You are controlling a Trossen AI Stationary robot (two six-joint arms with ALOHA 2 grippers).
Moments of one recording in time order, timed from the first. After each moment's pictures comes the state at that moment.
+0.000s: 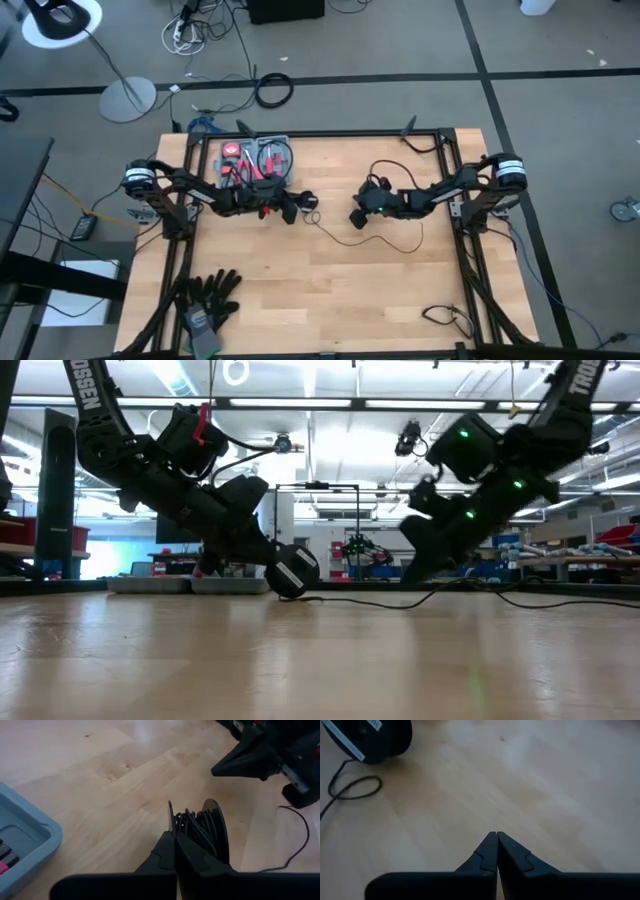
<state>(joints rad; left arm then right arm) 0.20 1.64 0.43 0.74 -0.14 -0.53 -0.07 1.65 0.52 0.41 0.44 0.43</state>
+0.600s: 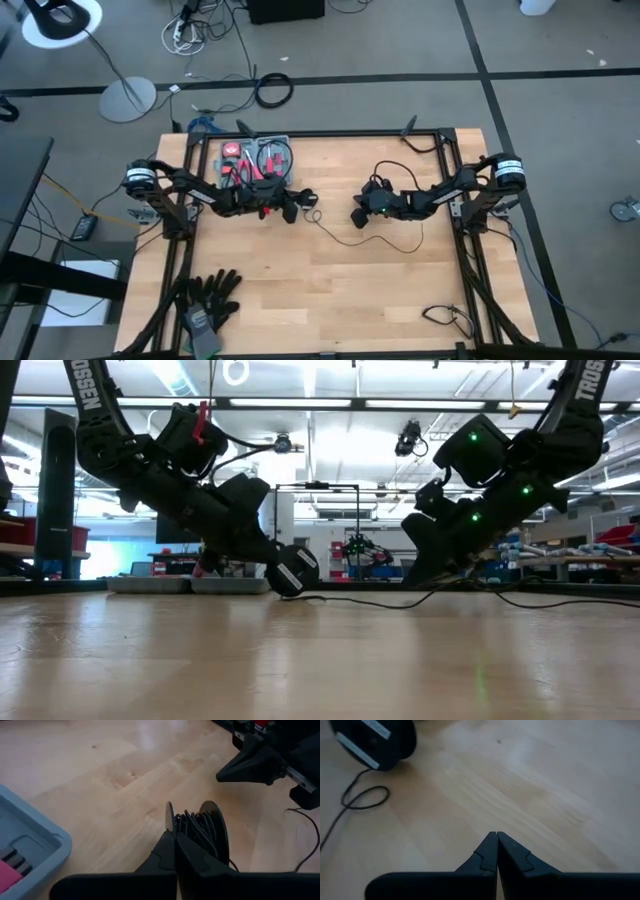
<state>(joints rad) 0.20 1.64 0.43 0.77 -0.19 -0.49 -0.07 1.66 0.47 0.51 0.44 0.50</state>
